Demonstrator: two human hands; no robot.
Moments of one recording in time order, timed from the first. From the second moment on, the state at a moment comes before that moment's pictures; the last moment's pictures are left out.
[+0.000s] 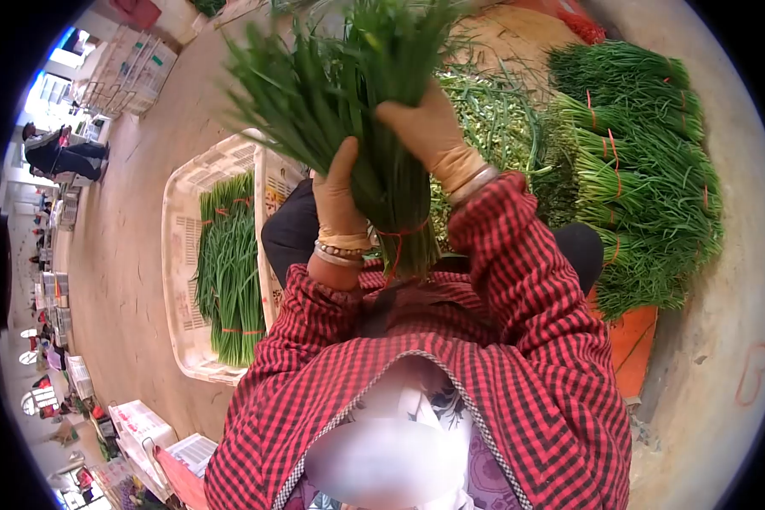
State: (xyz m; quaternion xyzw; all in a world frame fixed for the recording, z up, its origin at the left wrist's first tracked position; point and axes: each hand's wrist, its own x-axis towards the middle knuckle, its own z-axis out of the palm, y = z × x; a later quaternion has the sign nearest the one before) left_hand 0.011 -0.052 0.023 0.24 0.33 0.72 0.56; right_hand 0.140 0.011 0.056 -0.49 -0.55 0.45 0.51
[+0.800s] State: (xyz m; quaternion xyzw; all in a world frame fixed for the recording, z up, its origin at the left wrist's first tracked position) left_hand -0.002 -0.019 0.052 0.30 0.31 0.61 0.67; right_hand 0.168 -0.058 -0.014 -0.42 -0.54 0.61 0.39
